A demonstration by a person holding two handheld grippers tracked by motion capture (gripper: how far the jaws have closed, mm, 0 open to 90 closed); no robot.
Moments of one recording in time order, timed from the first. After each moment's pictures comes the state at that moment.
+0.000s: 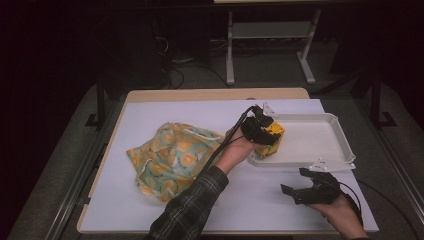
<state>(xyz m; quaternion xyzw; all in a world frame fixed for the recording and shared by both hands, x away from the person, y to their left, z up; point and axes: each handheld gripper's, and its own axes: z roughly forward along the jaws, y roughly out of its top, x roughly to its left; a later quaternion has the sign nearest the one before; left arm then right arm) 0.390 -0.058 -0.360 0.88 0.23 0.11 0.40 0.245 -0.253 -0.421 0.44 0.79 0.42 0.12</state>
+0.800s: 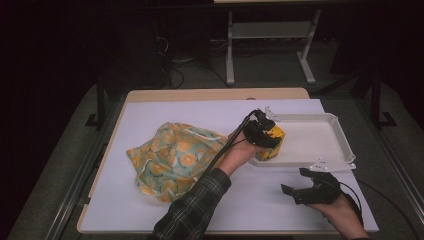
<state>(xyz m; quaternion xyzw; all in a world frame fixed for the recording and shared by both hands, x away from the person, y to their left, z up) 0.391 -0.065 -0.375 0.89 0.23 0.11 0.39 0.245 -0.254 -0.421 0.43 0.79 0.42 0.12</state>
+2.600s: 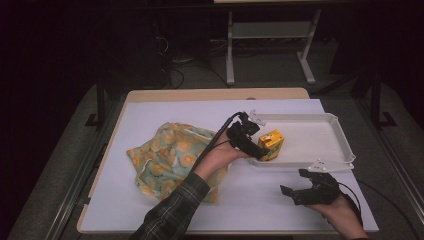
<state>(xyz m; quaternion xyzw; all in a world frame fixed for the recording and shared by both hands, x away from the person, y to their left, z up) 0.371 -0.013 -0.355 0.90 0.21 0.07 0.37 0.244 -0.252 -0.422 0.44 0.79 0.41 0.11</state>
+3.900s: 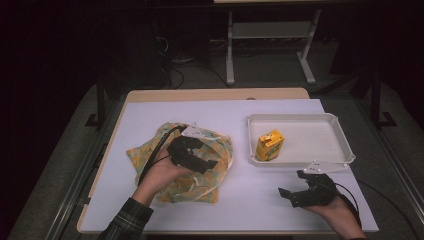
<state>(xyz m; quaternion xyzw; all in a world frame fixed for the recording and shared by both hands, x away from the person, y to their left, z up) 0.327 0.131 -0.354 0.89 0.27 0.07 0.36 0.244 -0.245 -0.424 0.43 0.81 0.39 0.11</state>
